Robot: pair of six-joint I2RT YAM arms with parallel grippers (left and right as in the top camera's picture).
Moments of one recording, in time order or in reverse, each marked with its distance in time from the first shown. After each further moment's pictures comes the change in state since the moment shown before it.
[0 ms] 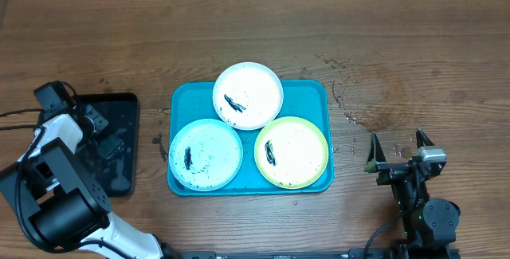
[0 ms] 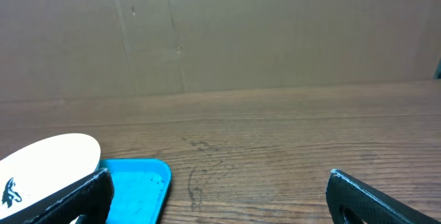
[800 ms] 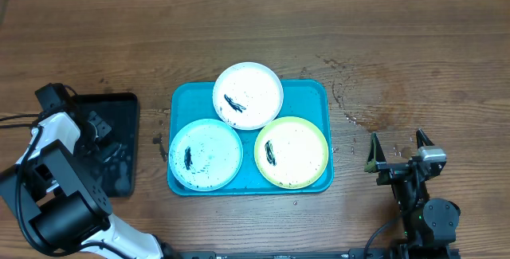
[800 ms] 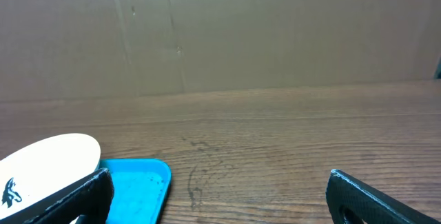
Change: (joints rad) left arm 0.001 -0.011 0.024 -0.185 0.016 0.008; right arm 0.000 0.000 0.000 0.000 0.000 0.000
